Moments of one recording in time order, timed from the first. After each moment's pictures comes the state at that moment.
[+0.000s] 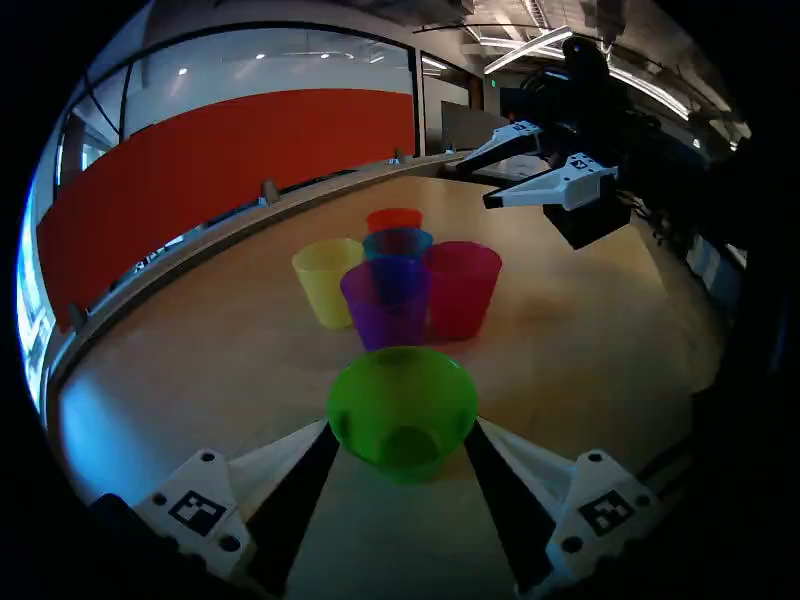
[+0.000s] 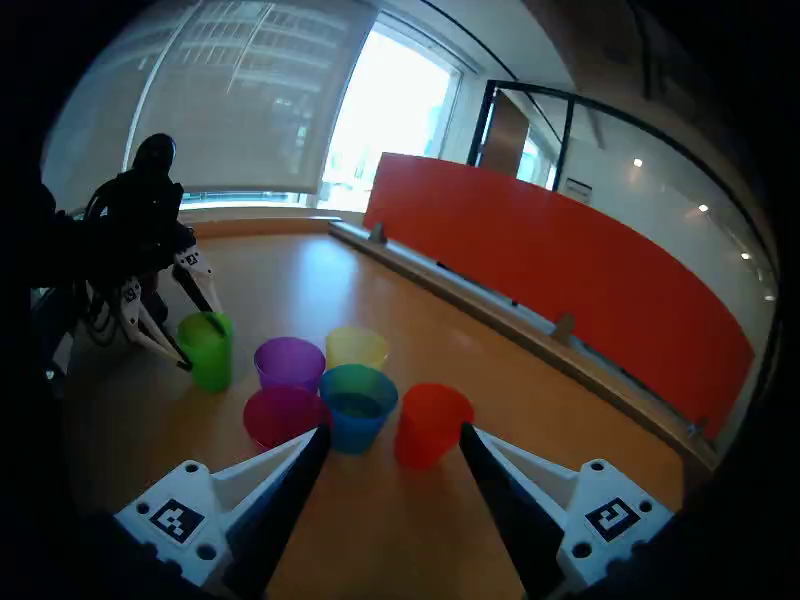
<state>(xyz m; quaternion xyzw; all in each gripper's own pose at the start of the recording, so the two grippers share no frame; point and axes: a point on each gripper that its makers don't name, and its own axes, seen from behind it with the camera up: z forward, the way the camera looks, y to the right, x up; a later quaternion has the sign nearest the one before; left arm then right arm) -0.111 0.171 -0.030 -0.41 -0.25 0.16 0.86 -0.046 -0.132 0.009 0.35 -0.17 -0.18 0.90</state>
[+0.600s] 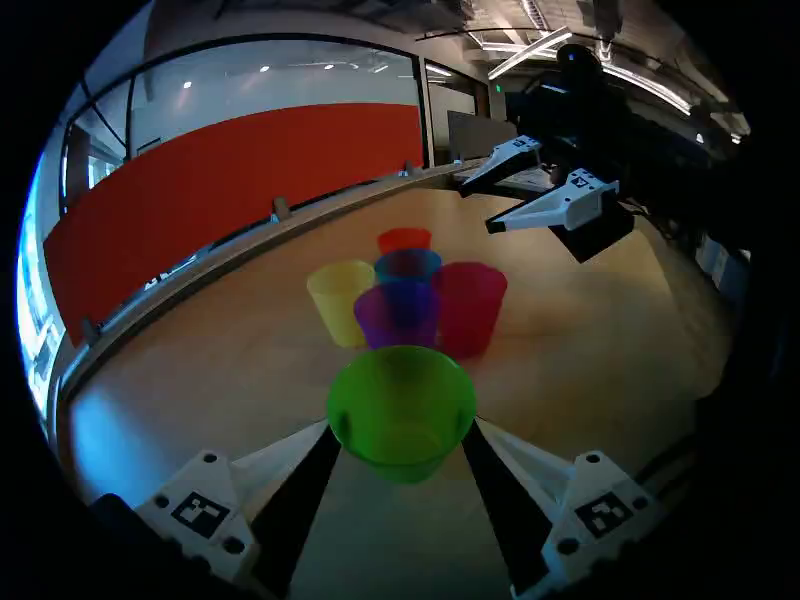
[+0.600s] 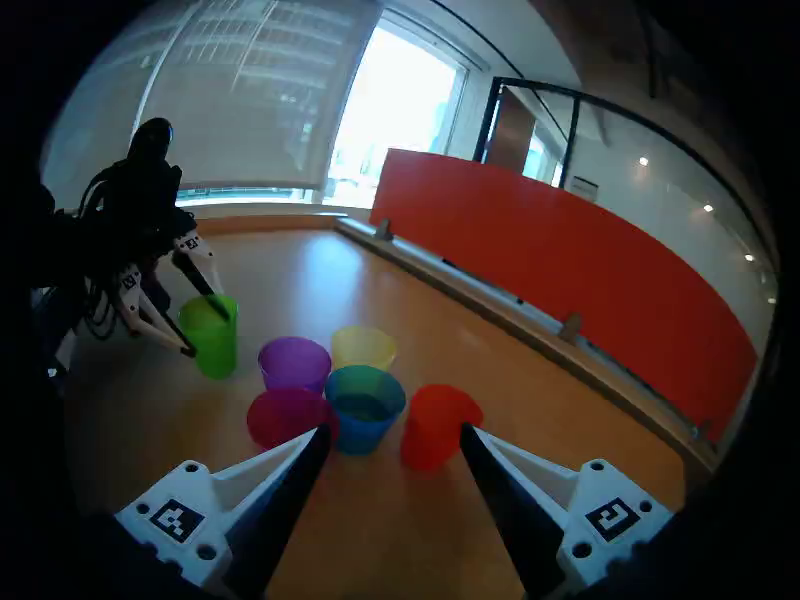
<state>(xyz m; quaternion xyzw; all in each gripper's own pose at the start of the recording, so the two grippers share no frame) -0.086 0.168 -0.024 -0.40 -0.22 0.16 0.88 -0.049 -0.139 0.011 0.35 -0.18 -0.18 0.90</state>
